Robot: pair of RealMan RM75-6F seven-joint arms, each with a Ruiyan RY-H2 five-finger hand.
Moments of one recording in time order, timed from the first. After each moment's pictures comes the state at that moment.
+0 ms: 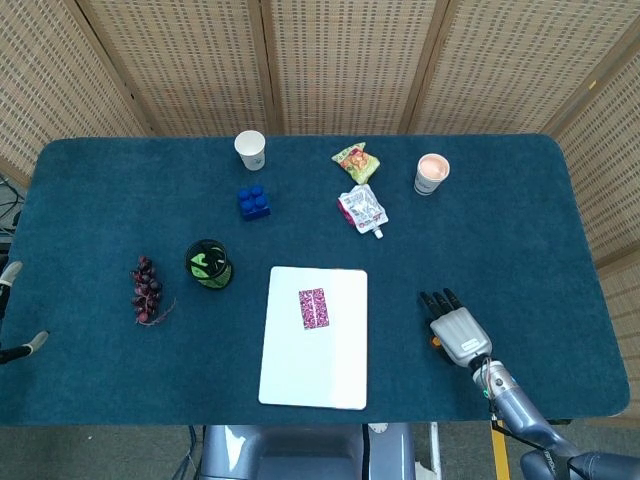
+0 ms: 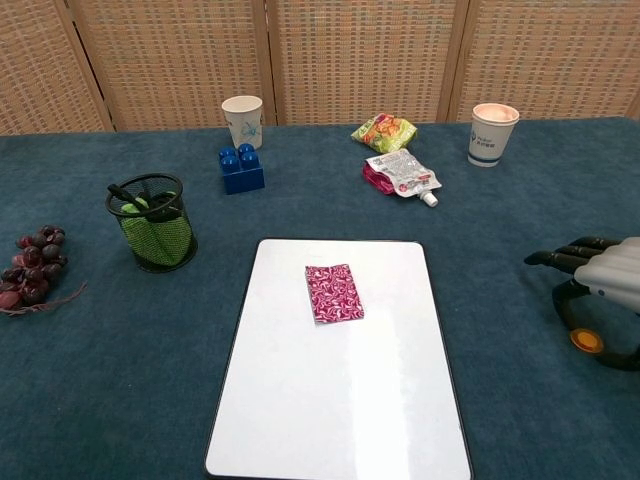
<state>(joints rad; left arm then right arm) -0.09 -1.13 -0.08 -1.49 1.43 1.47 -0.06 0.57 -1.42 -0.11 -1.46 -1.25 1.02 -0.50</state>
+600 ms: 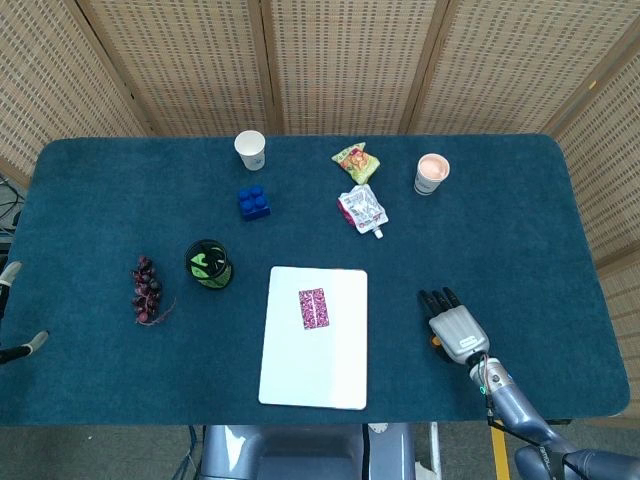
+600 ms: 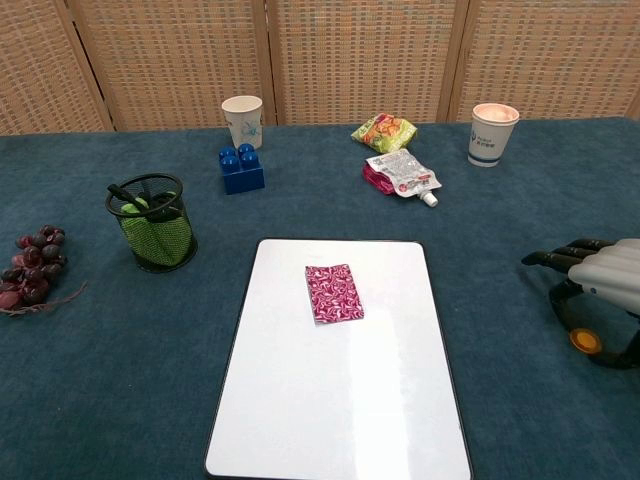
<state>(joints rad) -0.09 -1.13 -0.09 -1.49 1.43 1.47 -0.07 0.56 -1.43 -0.07 -1.46 -1.24 0.97 -0.48</state>
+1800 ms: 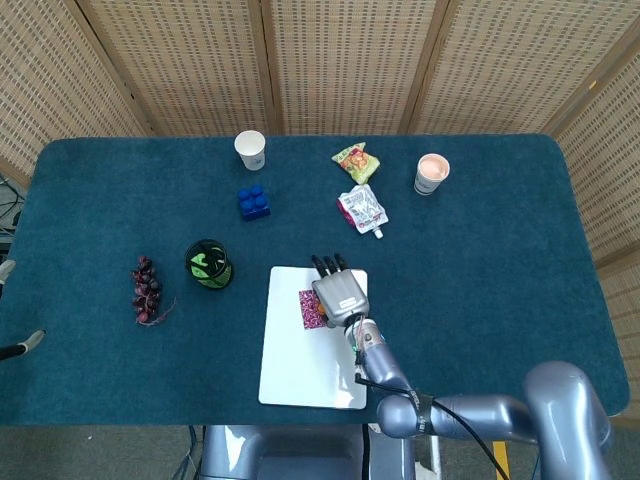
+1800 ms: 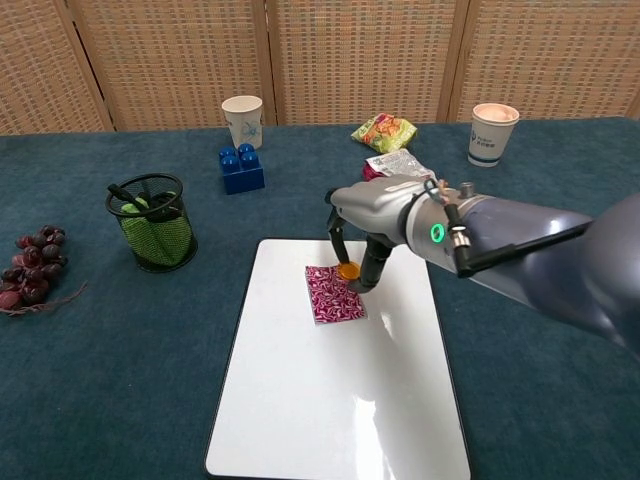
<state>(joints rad) -0.10 -1.10 -0.09 -1.49 1.41 1.44 -0.15 1.02 -1.79 0.28 -1.54 -0.51 1.06 -0.98</state>
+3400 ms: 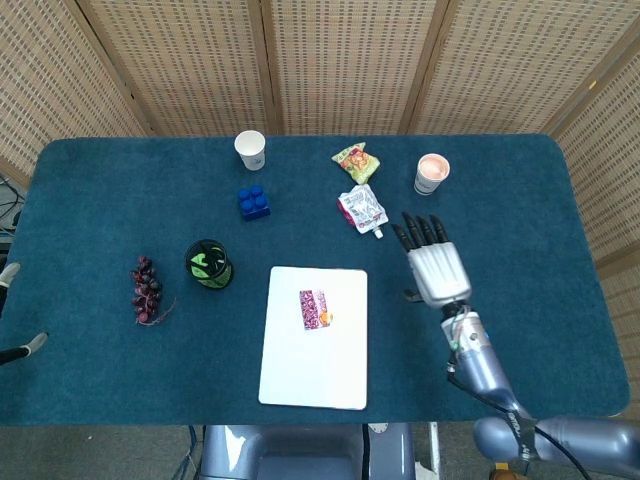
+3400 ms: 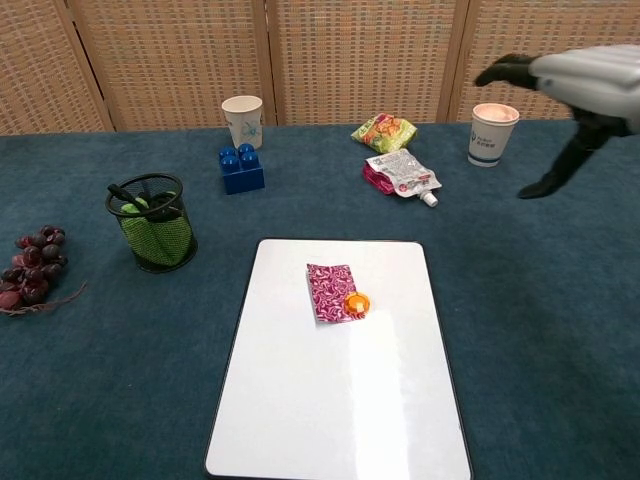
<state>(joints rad) -0.09 -1.12 -0.08 -1.47 1.44 1.46 -0.14 0.73 -1.33 0.09 -1.77 -0.98 1.31 -0.56</state>
